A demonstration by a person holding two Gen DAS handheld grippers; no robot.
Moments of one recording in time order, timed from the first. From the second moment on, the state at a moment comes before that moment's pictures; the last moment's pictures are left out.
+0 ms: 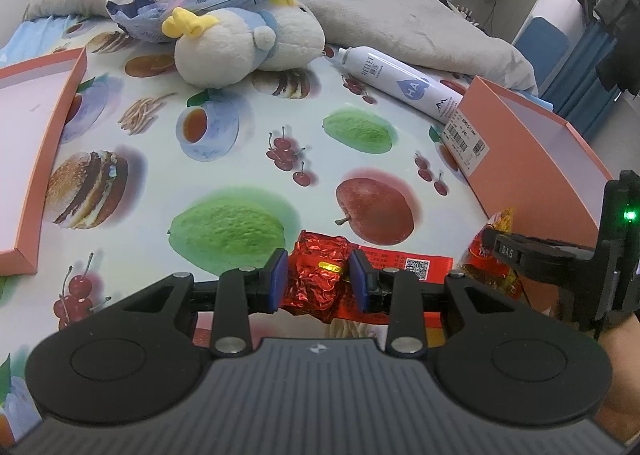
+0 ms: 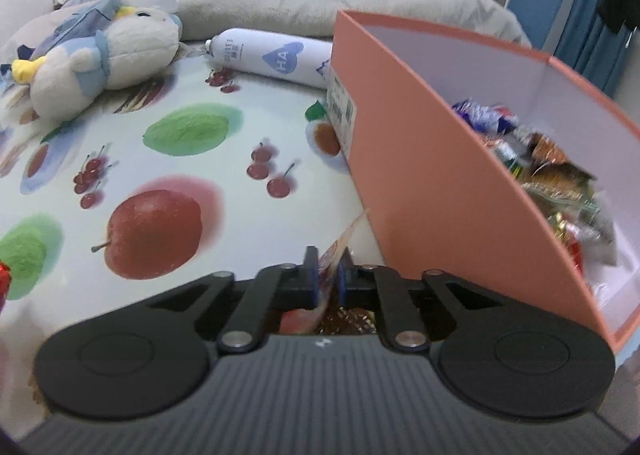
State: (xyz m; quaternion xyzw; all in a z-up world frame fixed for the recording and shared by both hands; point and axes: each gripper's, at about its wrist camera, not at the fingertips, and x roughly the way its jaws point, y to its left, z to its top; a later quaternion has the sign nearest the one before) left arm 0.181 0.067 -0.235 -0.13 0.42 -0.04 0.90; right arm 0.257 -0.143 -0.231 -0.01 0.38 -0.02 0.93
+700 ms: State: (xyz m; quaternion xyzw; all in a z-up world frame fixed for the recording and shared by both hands) left arm 0.194 0.027 -0.187 -0.09 0.39 -0.05 0.92; right arm 0.226 -0.170 -0.146 0.05 0.32 0.06 0.94
